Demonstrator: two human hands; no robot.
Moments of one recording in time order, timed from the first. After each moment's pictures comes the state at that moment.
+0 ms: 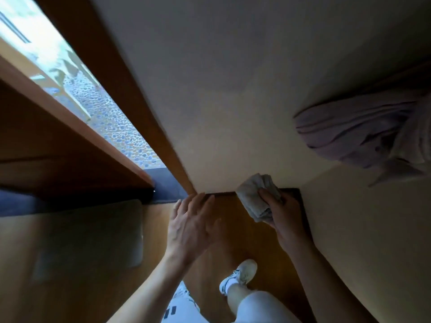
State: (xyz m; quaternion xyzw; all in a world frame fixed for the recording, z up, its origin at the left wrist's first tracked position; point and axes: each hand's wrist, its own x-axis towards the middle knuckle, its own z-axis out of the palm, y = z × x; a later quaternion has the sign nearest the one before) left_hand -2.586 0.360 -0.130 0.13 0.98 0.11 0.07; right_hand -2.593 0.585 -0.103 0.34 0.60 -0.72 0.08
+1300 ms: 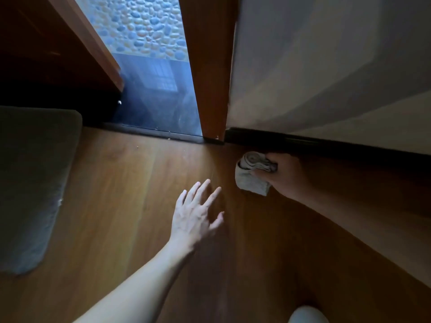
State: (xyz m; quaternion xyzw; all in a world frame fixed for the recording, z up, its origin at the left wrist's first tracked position) left_hand -2.605 0.264 -0.969 0.04 0.98 0.09 0.15; right_hand -2.736 0.494 -0.934 -0.10 0.90 -0.40 0.16
